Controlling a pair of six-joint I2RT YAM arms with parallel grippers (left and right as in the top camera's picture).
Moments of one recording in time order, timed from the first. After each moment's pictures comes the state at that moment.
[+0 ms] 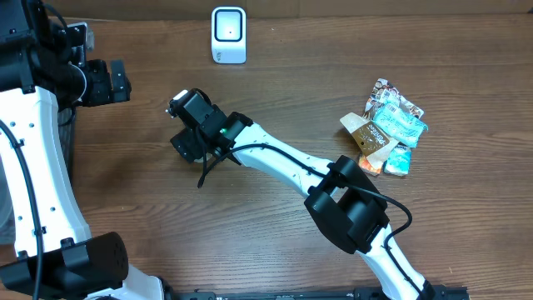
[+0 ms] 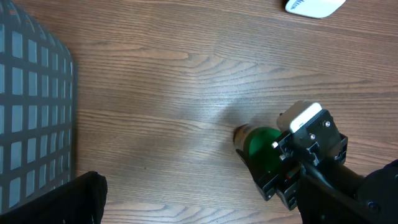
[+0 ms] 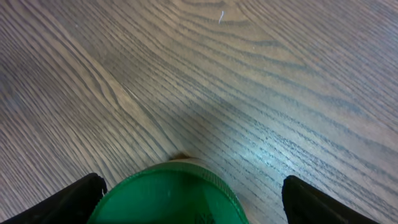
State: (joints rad) left arm 0.26 1.75 2.05 -1.44 0.15 0.06; right arm 0.88 2.32 1.90 -0.52 0.03 0.12
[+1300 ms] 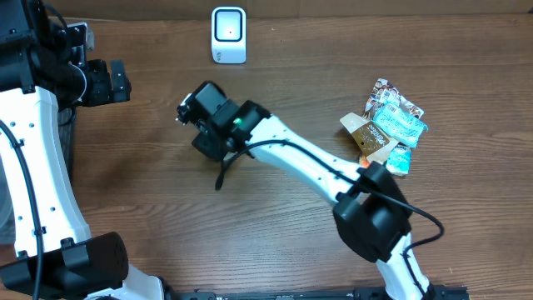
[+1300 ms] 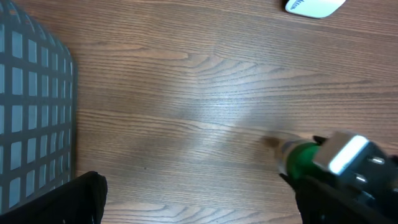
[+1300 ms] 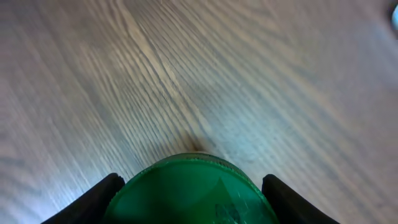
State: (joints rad) left arm 0.26 1.75 2.05 -1.44 0.15 0.06; right arm 0.84 2.17 1.88 -0.77 -0.02 -0.17
